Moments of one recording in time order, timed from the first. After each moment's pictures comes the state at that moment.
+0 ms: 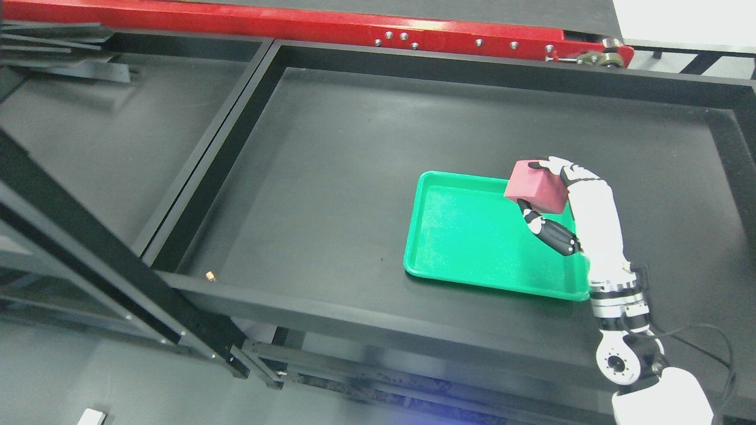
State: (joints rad) left arm 0.00 0.00 -0.13 0.00 0.13 -0.12 -0.17; right arm -0.02 -0.13 0.06 -1.53 0.84 -0.44 -0.37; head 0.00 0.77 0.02
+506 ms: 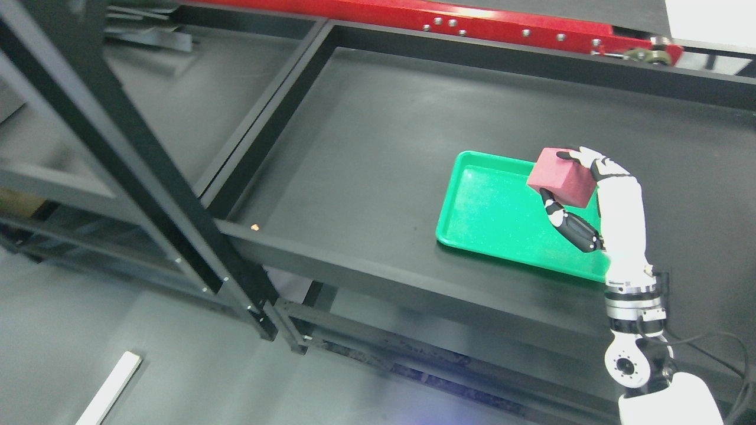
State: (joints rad) left arm 0.00 0.00 -0.13 0.00 0.13 -0.12 -0.17; right arm 0.00 -0.12 0.03 -1.57 0.83 -0.45 -0.44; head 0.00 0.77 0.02
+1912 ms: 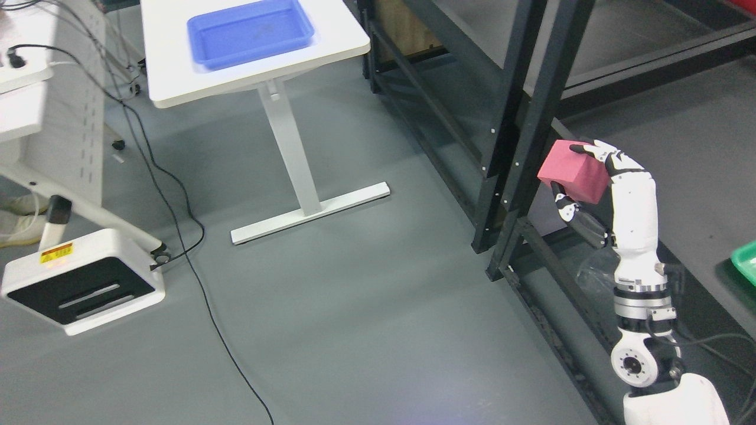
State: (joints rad) left arm 0.00 0.00 -0.13 0.00 0.13 -0.12 -0.17; right arm 0.00 -0.12 0.00 -1.59 0.82 -0.45 -0.45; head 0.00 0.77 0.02
